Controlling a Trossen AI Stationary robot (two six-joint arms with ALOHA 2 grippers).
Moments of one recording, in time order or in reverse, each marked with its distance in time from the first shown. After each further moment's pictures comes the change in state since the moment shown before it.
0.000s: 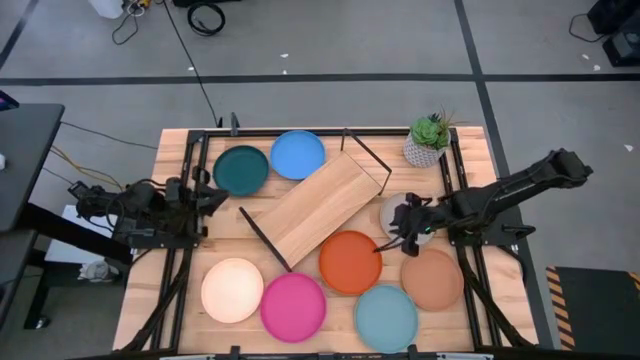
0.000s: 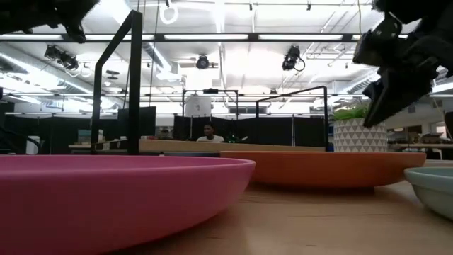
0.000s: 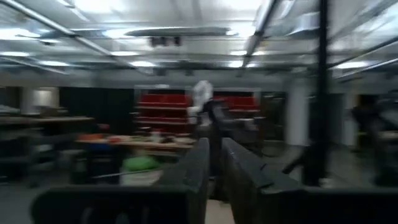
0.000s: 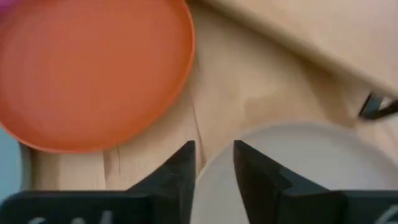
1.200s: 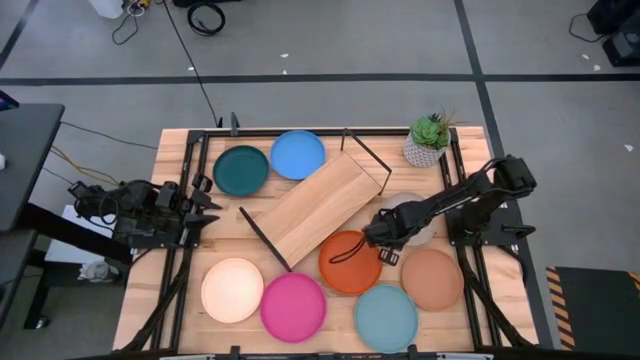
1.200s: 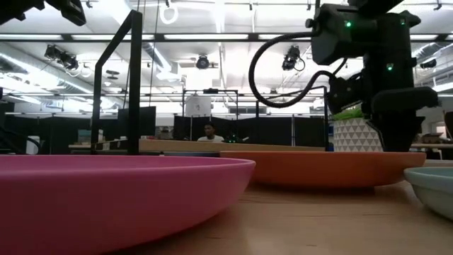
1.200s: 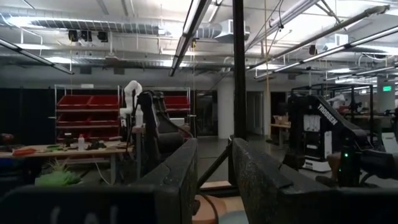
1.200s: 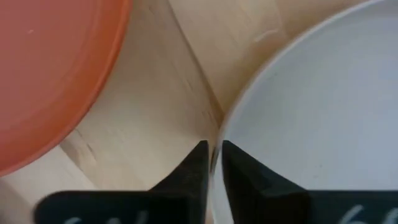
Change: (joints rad) left arm -0.002 0.000 0.072 -0.096 0.326 -0.094; right arm -0.051 0.629 0.384 -0.386 -0.201 0.278
